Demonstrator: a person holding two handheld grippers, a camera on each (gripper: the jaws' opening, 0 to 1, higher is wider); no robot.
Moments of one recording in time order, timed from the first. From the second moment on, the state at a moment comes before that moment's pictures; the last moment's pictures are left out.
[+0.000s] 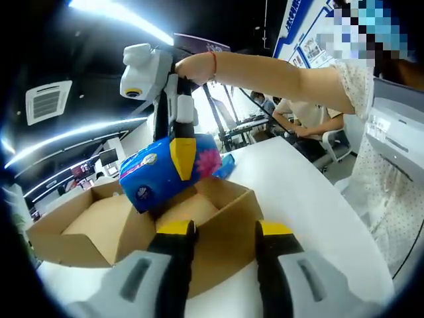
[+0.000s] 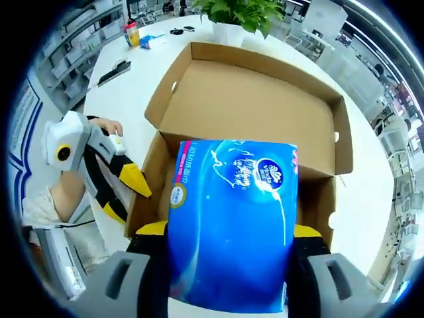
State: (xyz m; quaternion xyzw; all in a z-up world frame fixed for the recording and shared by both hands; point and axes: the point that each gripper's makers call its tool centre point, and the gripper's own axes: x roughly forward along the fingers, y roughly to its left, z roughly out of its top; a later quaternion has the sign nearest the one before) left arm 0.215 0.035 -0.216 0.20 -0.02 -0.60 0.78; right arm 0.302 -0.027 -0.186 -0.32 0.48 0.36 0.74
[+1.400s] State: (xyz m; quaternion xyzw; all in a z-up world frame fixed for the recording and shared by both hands) left arm 0.214 0.036 -0.215 0.20 -0.02 -0.60 0.78; right arm 0.269 -0.060 -0.209 -0.23 0.46 0.42 0.74
